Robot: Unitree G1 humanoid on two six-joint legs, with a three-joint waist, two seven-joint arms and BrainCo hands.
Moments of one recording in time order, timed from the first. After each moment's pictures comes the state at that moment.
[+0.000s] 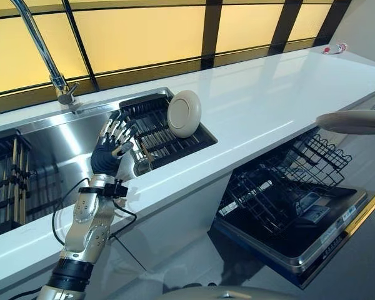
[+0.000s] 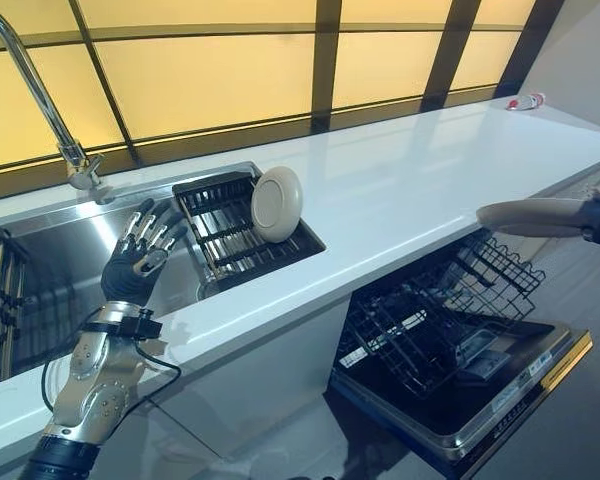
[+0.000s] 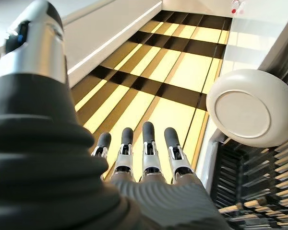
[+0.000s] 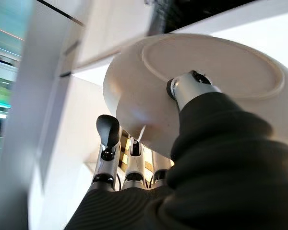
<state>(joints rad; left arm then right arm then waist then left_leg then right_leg) -0.04 0.49 -0.07 -0.08 -0.76 -0.27 -0.02 -0.03 -1.39 -0.13 0.29 -0.45 0.01 0.07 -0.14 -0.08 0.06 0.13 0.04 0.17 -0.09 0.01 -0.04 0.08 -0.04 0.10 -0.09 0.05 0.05</state>
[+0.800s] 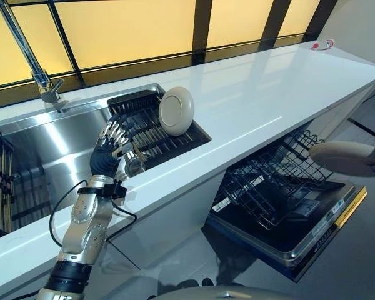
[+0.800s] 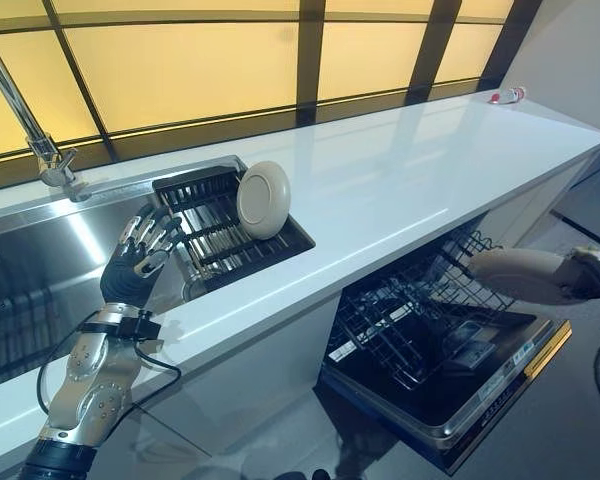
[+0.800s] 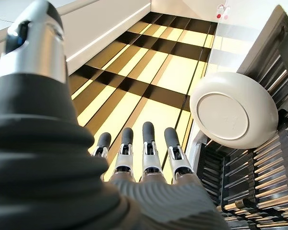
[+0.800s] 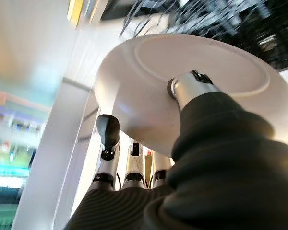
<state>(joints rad) -0.02 0.48 -0.06 -0.09 -0.73 -0.22 -0.01 -0.03 -1.21 -0.03 0.25 -0.38 0.11 0.30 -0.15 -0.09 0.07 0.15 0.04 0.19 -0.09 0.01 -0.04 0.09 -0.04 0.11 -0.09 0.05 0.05</state>
